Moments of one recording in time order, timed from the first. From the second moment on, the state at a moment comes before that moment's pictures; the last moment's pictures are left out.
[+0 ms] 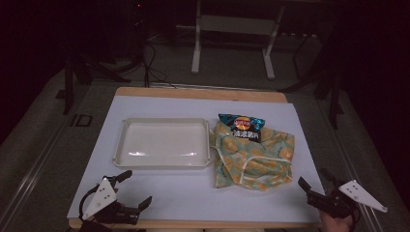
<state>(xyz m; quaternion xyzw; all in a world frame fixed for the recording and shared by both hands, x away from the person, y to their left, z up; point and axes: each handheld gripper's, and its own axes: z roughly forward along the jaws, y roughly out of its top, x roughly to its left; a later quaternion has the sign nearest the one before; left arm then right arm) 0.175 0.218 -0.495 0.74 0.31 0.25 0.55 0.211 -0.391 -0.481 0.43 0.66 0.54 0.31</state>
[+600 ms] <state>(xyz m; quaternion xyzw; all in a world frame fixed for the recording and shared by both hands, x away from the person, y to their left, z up) 0.177 0.200 -0.494 0.74 0.28 0.25 0.56 0.218 -0.378 -0.452 0.39 0.71 0.52 0.26</state>
